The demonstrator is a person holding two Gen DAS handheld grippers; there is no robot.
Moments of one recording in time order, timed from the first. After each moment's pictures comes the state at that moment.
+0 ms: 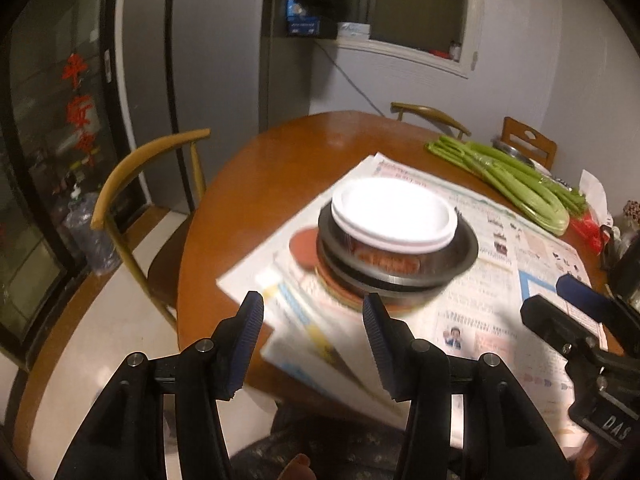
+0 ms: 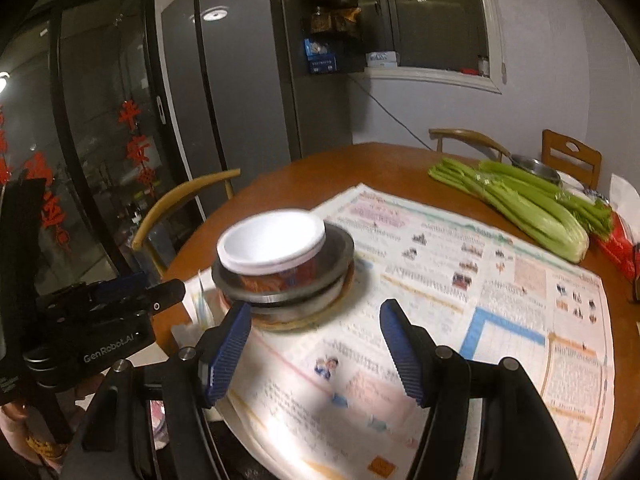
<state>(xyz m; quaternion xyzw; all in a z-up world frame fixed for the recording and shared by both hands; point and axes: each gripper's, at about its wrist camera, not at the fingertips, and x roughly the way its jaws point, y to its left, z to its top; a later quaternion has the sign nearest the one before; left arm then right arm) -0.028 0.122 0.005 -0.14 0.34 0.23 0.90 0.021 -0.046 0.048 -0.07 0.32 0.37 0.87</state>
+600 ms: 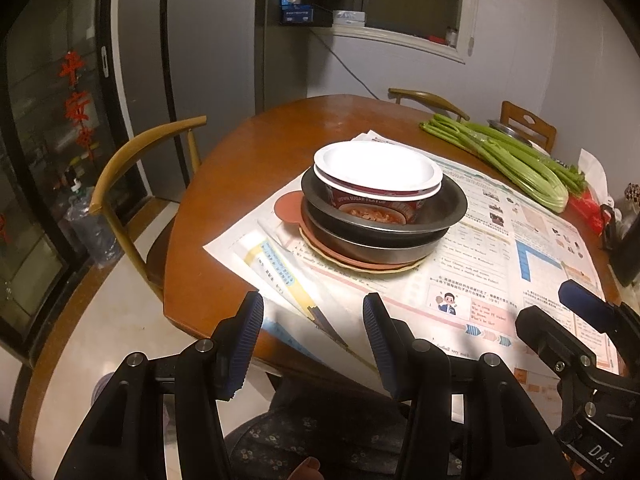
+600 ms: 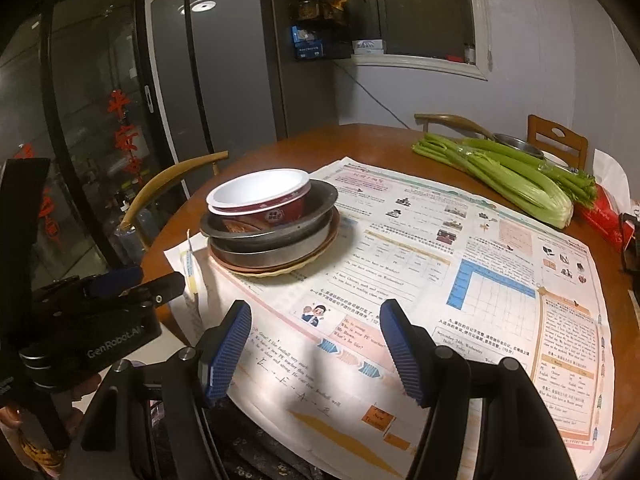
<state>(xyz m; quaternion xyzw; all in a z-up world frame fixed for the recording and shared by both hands) -0.032 0.099 -0.012 -0.13 0.36 0.23 0.90 -0.001 -0.065 0.023 -0.08 0.33 0.35 0.87</state>
